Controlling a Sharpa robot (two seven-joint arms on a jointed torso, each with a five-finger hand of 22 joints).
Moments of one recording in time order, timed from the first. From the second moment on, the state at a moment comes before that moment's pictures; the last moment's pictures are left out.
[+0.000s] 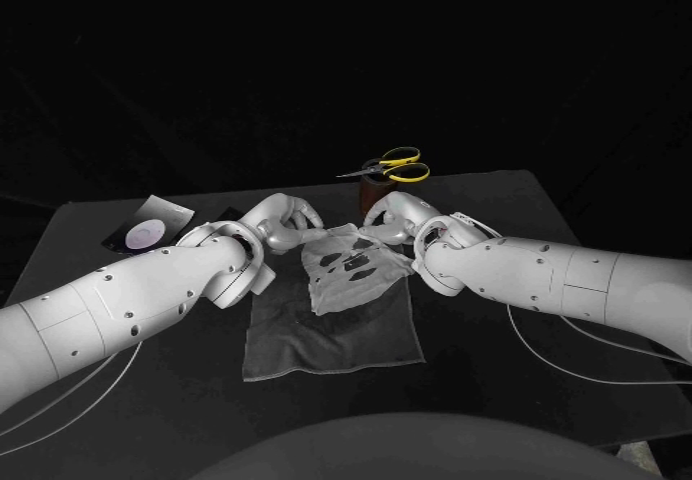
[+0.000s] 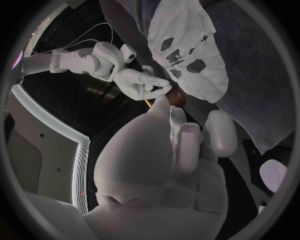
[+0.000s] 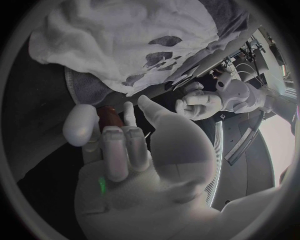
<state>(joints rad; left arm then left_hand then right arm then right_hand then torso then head) 1.10 -0.59 -0.05 1.28 -0.89 -0.35 0.01 1.63 -0.03 0.05 0.29 0.05 0.63 0.17 0.77 0.44 0.83 0.09 1.33 0.57 1.47 0.02 1.52 1.31 0.08 1.35 0.11 1.33 1.28 1.09 -0.59 -0.14 1.21 -1.21 -0.58 -0.17 1.07 -0.06 0.41 -0.09 0.05 0.92 0.12 0.27 0.50 1.47 0.03 1.57 1.31 1.47 -0.04 1.57 1.31 0.08 1.37 0.06 1.02 1.31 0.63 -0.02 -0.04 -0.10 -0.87</state>
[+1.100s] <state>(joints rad) 1.10 -0.60 -0.05 1.28 -0.89 -0.35 0.01 1.63 -0.03 0.05 0.29 0.05 0.64 0.17 0.77 0.44 0.83 0.09 1.33 0.57 1.47 0.02 1.52 1.31 0.08 1.35 0.11 1.33 1.28 1.07 -0.49 -0.14 1.07 -1.13 -0.54 -0.19 1.06 -0.05 0.37 -0.04 0.05 0.93 0.12 0.26 0.49 1.46 0.03 1.57 1.31 1.47 -0.03 1.57 1.31 0.08 1.37 0.07 1.02 1.31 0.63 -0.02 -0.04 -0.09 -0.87</state>
